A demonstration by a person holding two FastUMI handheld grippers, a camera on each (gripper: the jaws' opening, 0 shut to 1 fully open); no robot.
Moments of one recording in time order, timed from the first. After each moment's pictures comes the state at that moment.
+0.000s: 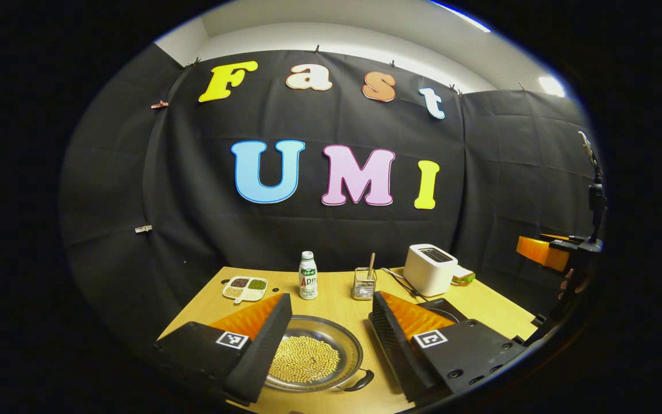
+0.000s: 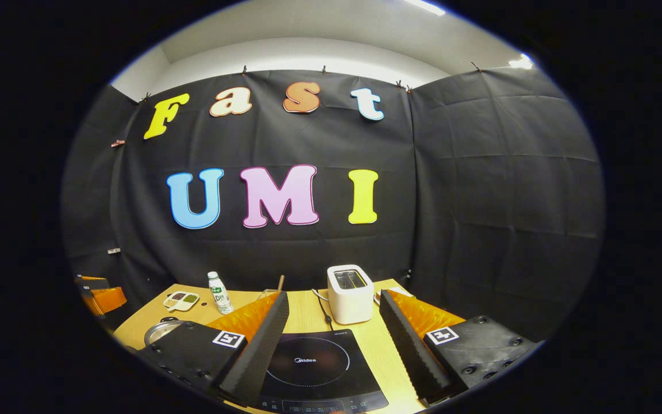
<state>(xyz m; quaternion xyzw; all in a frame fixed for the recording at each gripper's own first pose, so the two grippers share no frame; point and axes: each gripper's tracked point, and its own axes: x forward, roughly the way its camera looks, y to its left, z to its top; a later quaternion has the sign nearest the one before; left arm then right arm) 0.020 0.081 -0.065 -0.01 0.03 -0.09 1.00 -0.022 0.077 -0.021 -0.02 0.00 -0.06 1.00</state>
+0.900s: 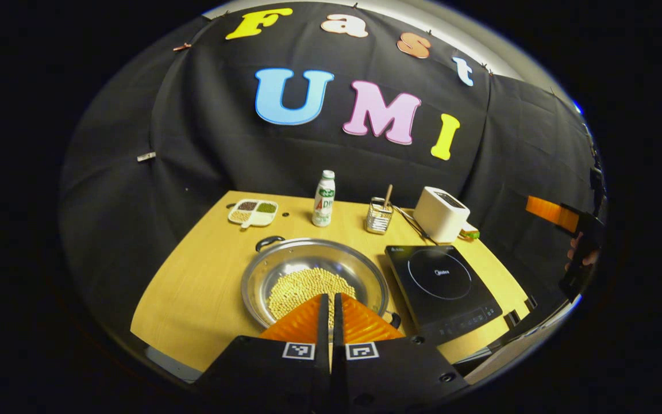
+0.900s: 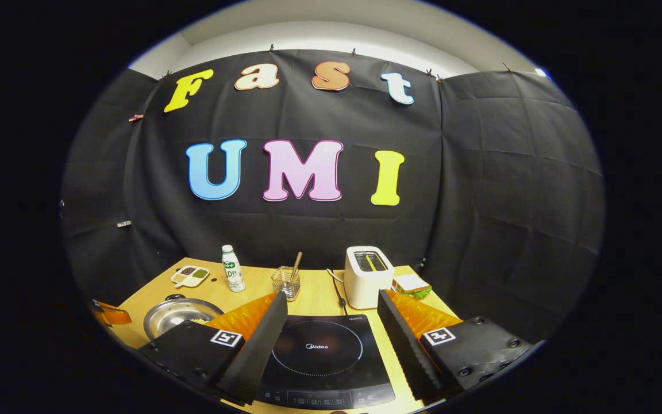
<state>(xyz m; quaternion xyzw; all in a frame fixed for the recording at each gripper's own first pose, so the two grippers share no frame) -0.005 0.124 -0.200 -0.07 0.22 -0.10 0.97 -0.008 0.111 -0.054 -0.05 0.07 -0.01 1.00</state>
